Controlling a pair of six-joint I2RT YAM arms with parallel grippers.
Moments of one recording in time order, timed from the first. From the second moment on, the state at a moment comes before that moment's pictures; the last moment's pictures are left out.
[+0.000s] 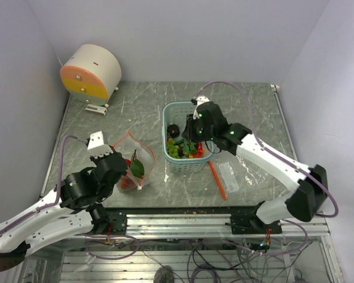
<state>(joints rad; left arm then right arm) -1.00 0.63 0.79 -0.81 -0.94 -0.92 0.75 1.47 1.24 -0.48 0.11 0.41</state>
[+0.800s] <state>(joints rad) -1.00 0.67 0.78 -0.72 -0.91 -0.91 0.92 1.34 1.22 -0.03 -0.47 0.42</state>
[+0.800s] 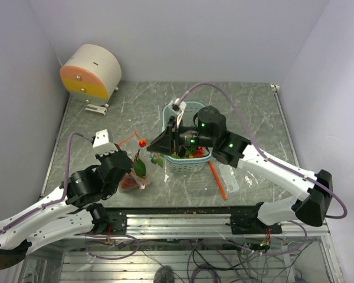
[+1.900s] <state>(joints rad) -1.00 0.64 0.78 -0.71 -0.91 -0.90 0.97 1.34 1.29 -0.33 0.07 0.42</state>
